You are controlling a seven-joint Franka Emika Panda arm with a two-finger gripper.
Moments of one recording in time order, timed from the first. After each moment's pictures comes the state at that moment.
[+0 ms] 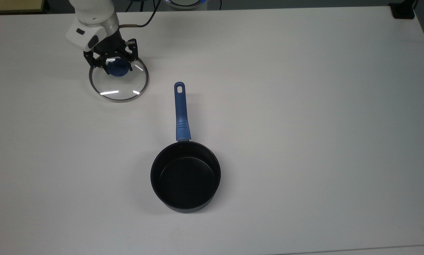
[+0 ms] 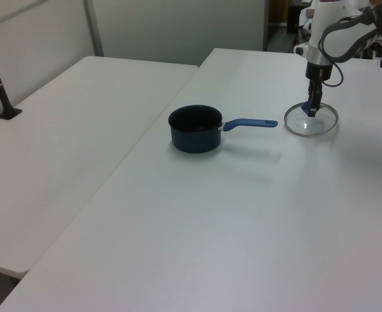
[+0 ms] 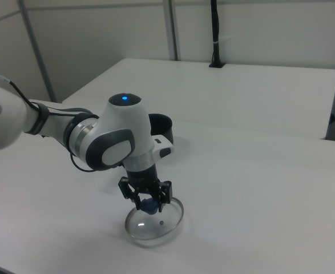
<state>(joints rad) -0.18 0.04 -0.12 -2.25 0.03 2.34 -0.58</state>
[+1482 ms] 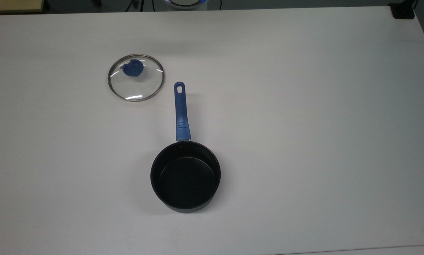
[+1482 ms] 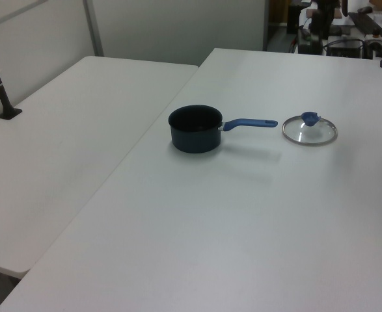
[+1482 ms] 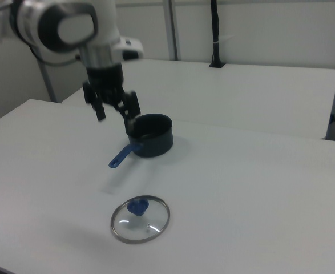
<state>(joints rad) -0.12 -0.12 -0.09 -1.76 0.04 1.65 -0.12</state>
